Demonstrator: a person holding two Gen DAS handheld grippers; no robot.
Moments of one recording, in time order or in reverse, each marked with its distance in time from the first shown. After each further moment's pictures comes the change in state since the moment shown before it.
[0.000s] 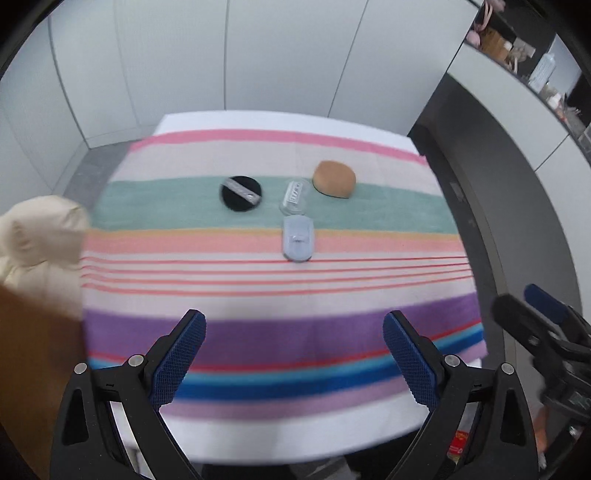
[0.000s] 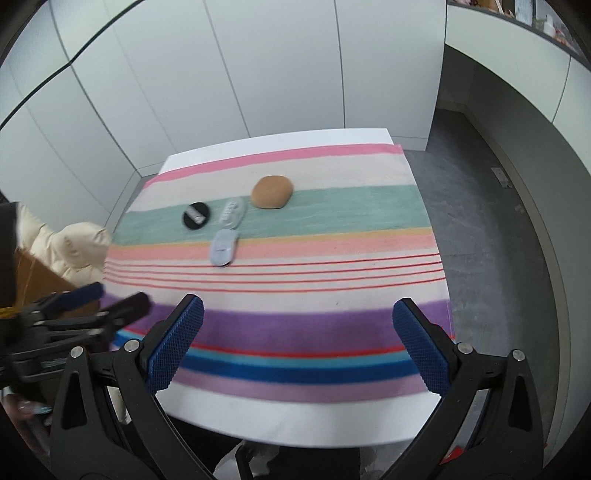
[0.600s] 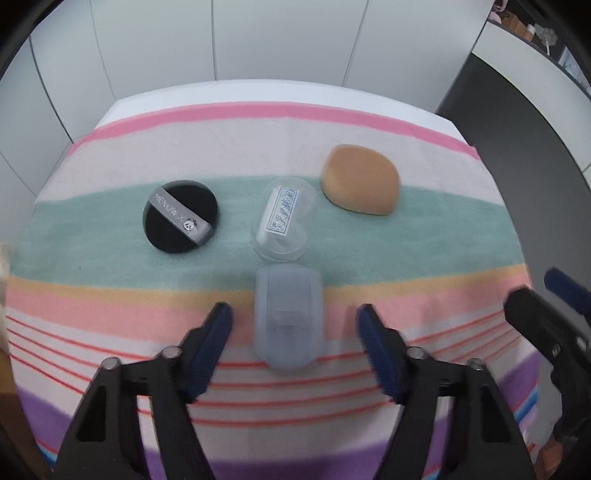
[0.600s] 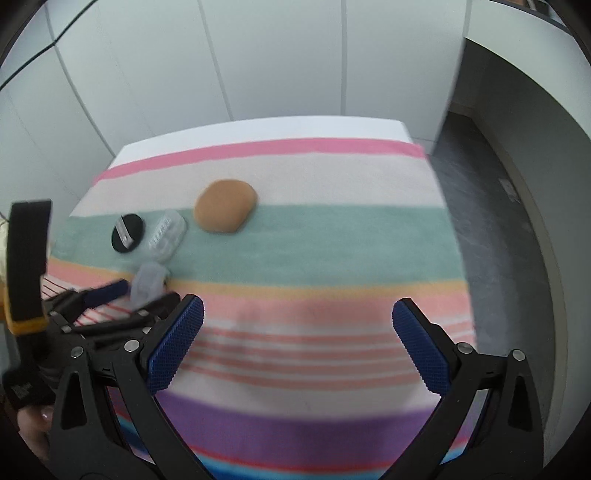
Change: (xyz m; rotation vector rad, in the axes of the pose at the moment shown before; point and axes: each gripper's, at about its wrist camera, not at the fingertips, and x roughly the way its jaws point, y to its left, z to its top) left arm 0.133 -0.017 0.047 0.012 -0.012 0.074; right arm 0.136 -0.016 0.051 -0.078 0.016 -0.023
